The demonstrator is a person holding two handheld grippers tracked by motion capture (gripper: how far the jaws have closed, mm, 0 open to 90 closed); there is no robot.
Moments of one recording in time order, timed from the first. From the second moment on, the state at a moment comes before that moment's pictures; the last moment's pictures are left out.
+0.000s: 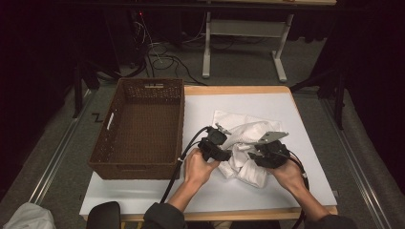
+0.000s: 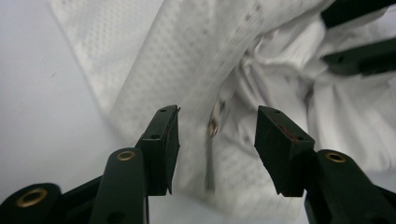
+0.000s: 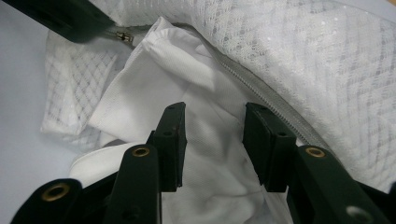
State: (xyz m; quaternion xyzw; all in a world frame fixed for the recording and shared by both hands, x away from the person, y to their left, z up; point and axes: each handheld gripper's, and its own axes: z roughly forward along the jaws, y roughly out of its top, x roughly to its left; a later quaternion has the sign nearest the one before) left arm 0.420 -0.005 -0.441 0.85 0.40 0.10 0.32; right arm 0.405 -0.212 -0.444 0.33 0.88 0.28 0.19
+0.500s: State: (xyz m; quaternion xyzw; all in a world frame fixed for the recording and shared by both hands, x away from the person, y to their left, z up) left arm 0.428 -0.006 -0.436 0.86 0.37 0.08 0.34; right arm 0.422 -0.198 -0.447 0.33 0.89 0.25 0.20
